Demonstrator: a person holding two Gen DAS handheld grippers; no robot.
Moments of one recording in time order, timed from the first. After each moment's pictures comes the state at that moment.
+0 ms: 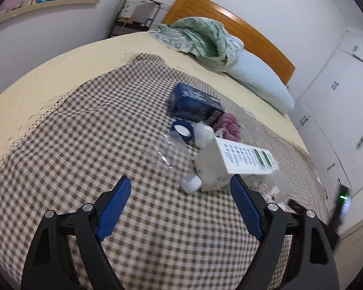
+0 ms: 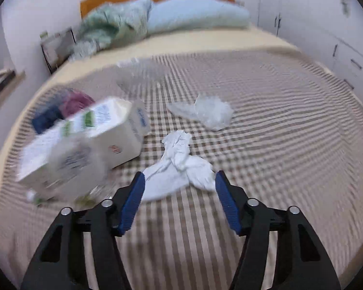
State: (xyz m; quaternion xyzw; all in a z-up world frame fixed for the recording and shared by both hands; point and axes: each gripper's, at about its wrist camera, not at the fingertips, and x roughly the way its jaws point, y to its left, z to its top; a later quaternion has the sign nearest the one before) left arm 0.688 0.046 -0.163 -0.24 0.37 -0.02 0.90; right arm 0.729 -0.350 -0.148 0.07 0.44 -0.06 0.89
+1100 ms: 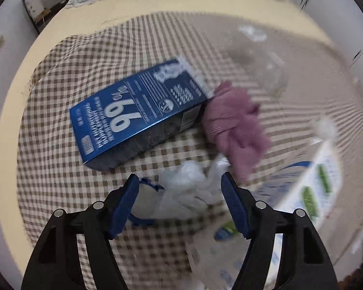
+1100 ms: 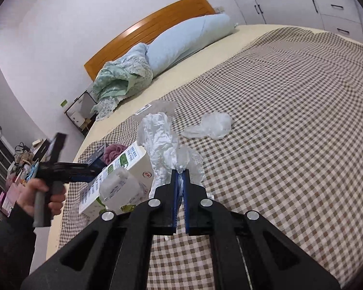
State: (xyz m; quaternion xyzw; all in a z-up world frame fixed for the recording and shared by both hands) left arm 0.953 -0.069 -0.194 0.06 0.60 -0.09 0.79; right arm 0.641 -0.401 -0.109 0.27 0.32 0.00 0.91
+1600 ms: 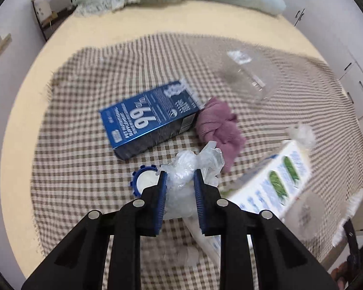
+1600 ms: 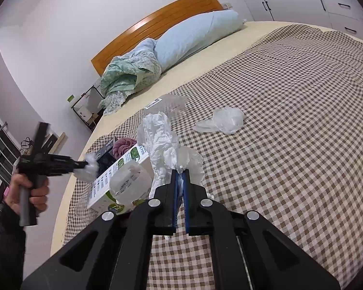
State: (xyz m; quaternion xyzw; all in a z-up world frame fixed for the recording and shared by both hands) left arm 0.898 -0.029 -0.118 0.02 0.56 -0.11 0.82; right arm 0.642 -0.390 -0.107 0.27 0.32 0.02 0.91
